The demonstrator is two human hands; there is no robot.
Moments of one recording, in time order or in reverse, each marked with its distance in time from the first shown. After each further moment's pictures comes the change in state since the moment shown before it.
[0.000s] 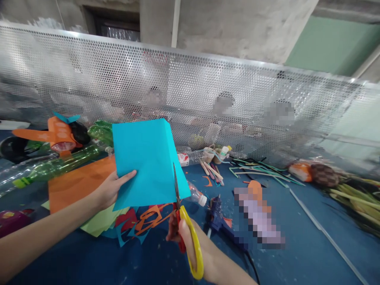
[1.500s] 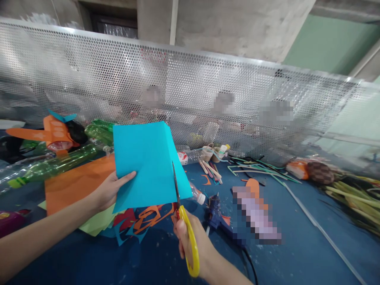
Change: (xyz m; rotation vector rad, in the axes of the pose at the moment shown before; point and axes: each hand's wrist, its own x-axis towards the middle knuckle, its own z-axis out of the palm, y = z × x) left_hand -0.003 -0.002 0.005 0.018 0.012 -0.003; right_hand 0.012 0.038 0.001 -0.012 0.109 -0.124
